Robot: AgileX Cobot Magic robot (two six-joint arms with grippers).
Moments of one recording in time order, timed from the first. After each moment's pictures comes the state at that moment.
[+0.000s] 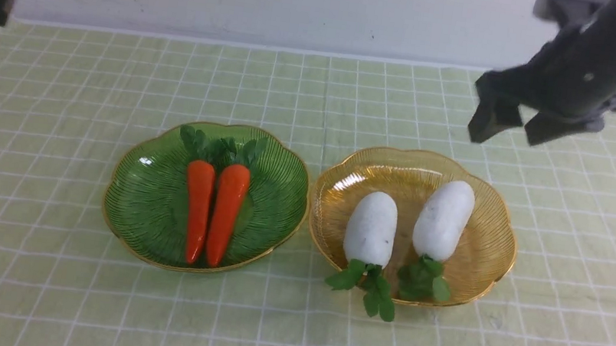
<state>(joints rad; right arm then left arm) 0.22 1.71 -1.74 0.20 1.24 -0.06 -0.27 1.08 -1.51 0.11 1.26 -0.04</state>
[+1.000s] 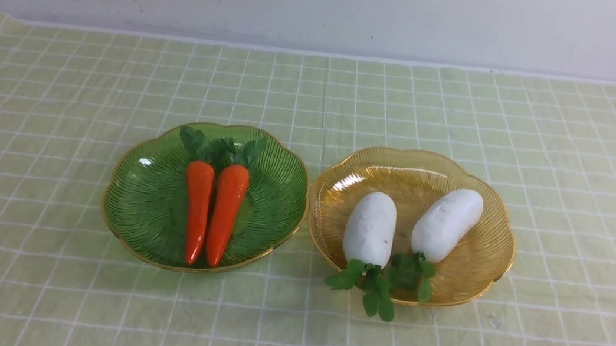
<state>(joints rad) 0.22 -0.01 -0.23 0.24 -0.16 -0.13 -0.27 0.60 -0.76 0.06 0.89 -0.06</state>
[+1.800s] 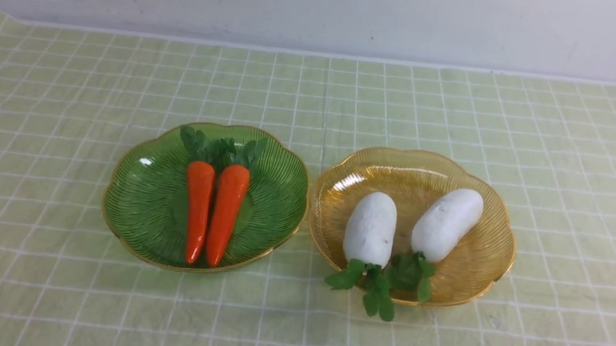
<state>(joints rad) 0.22 -0.01 -0.23 0.25 -0.07 -0.13 -0.27 0.04 -0.50 0.05 0.78 -0.10</state>
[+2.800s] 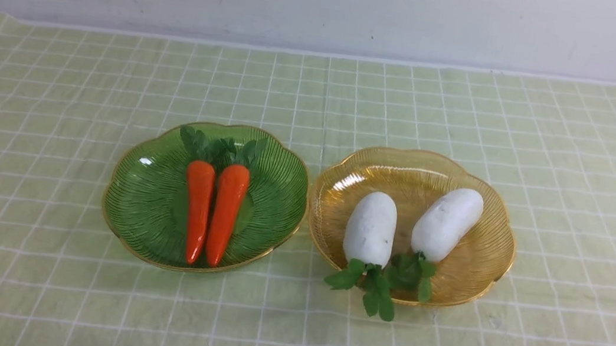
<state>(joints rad) 0.22 -0.01 -0.23 0.25 -0.07 -0.13 -0.03 -0.01 0.03 -0.04 0.39 0.10</state>
